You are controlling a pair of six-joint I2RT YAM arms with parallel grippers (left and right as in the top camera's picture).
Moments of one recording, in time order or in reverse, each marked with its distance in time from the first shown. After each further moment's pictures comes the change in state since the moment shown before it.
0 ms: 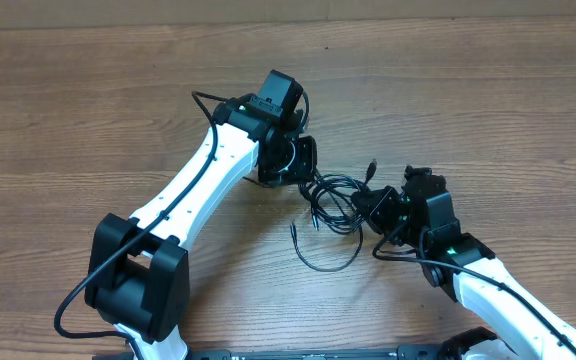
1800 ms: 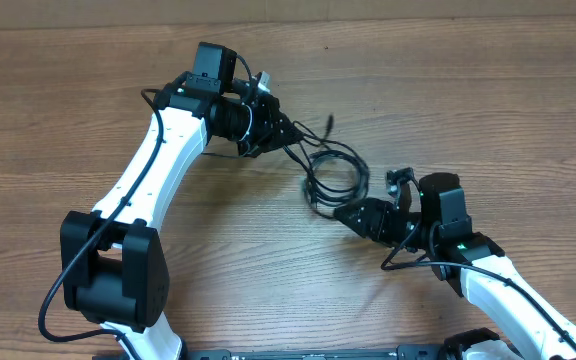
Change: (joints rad) left arm 0.234 0.000 0.001 0.204 0.442 -0.109; right arm -0.097 0.007 -0.002 -0.044 -0.494 -0.422
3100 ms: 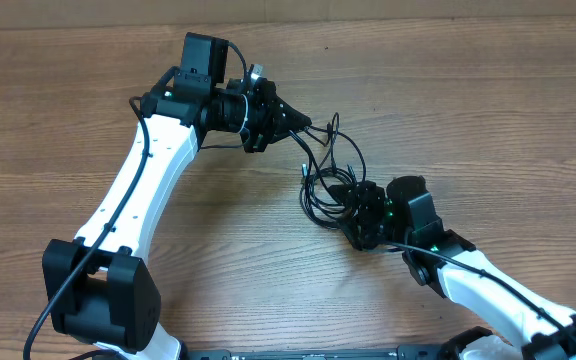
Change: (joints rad) left arm 0.000 -0.098 0.000 0.083 0.111 -0.397; right arm 0.179 0.103 0.000 0.172 0.376 0.918
